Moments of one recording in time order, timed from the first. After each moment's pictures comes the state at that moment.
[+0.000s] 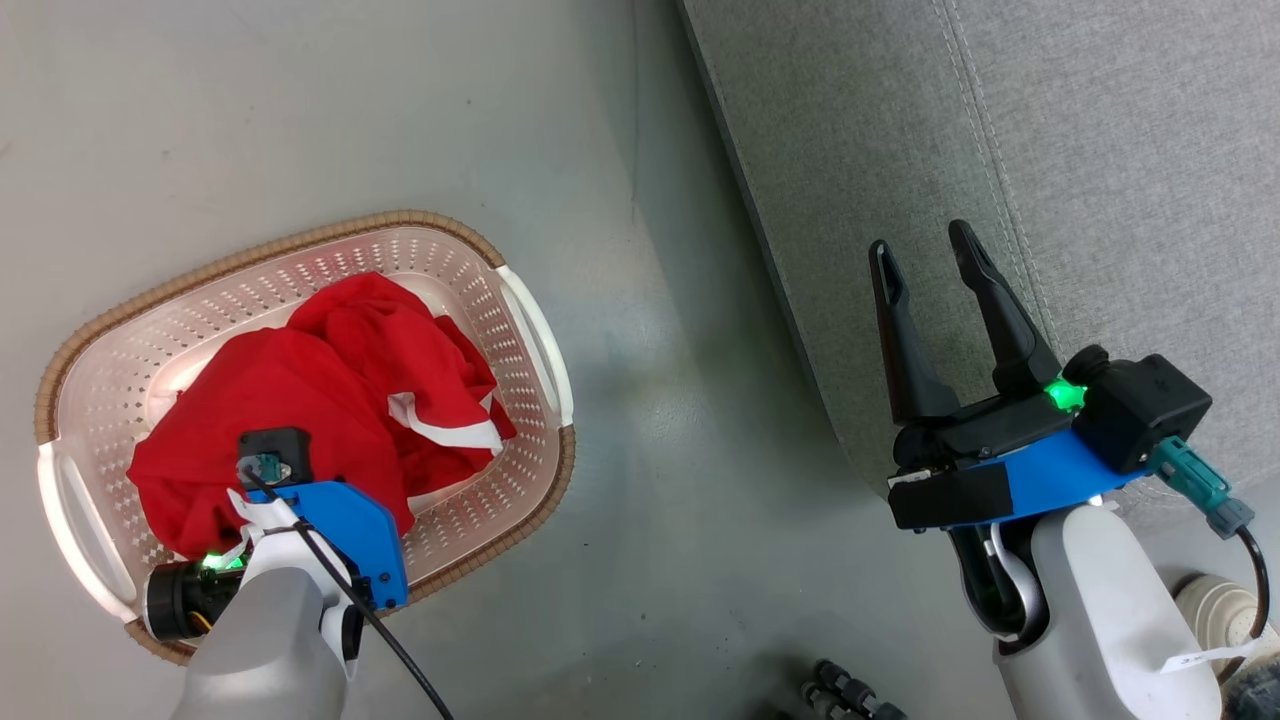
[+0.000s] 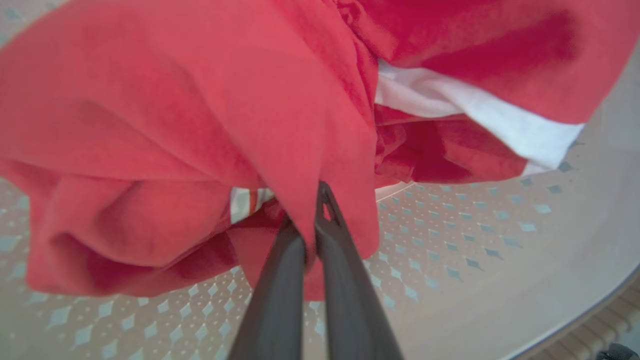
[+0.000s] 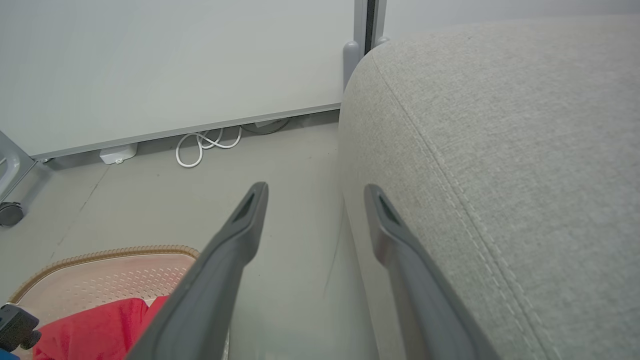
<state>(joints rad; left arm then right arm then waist) -0.66 0.11 -0.18 1.26 -0.30 0.02 -0.02 -0.38 -0.05 0.16 0.16 0.26 0.13 -0.26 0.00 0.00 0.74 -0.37</state>
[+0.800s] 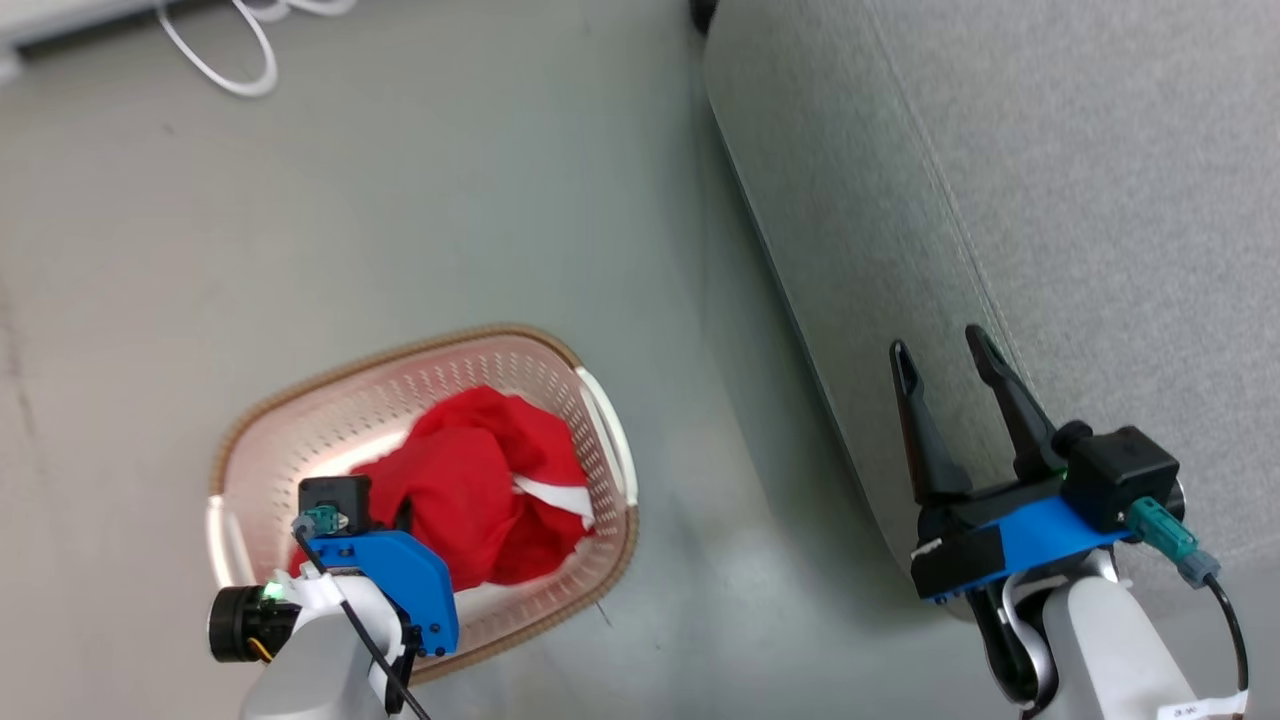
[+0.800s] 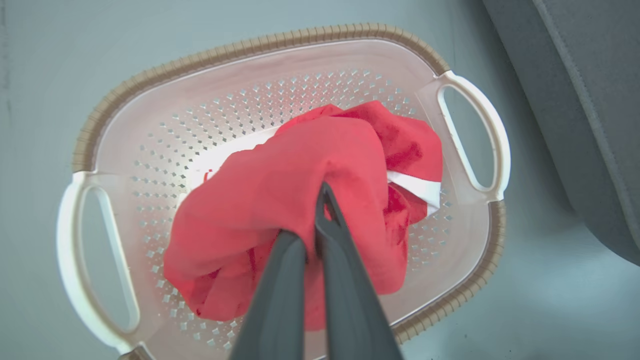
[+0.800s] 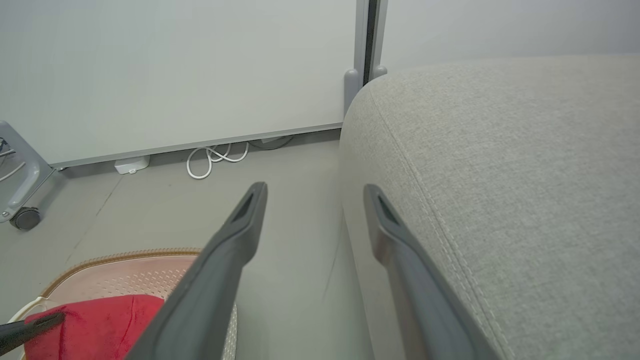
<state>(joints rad) -0.60 0.06 -0.24 1.27 -0.32 -0.06 -0.18 -0.28 -0.05 0.10 0.24 0.16 0.13 -0.24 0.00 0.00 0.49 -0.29</state>
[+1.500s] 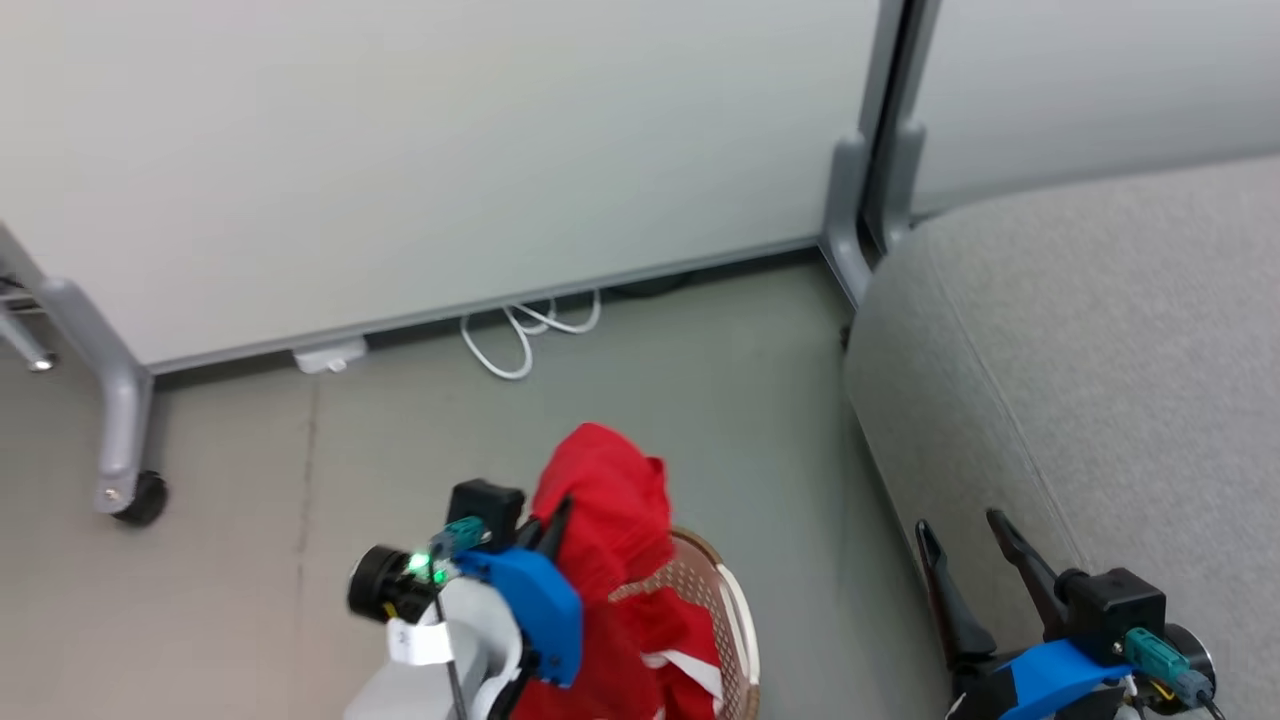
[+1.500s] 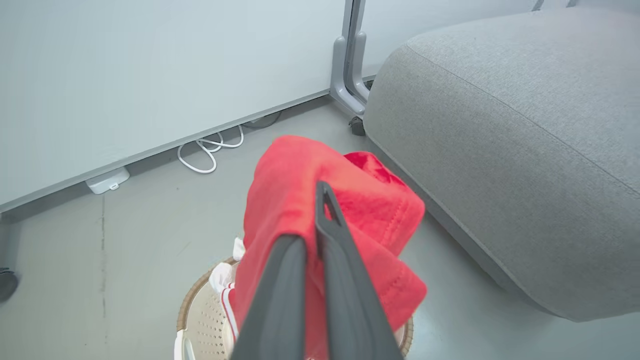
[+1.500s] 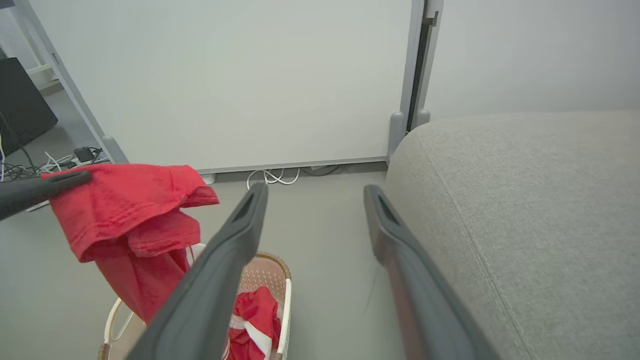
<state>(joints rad) -0.50 0.05 -0.63 0.98 -0.49 -0.10 -0.18 -0.01 -0.05 0.04 0.17 0.11 0.13 -0.10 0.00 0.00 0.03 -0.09</state>
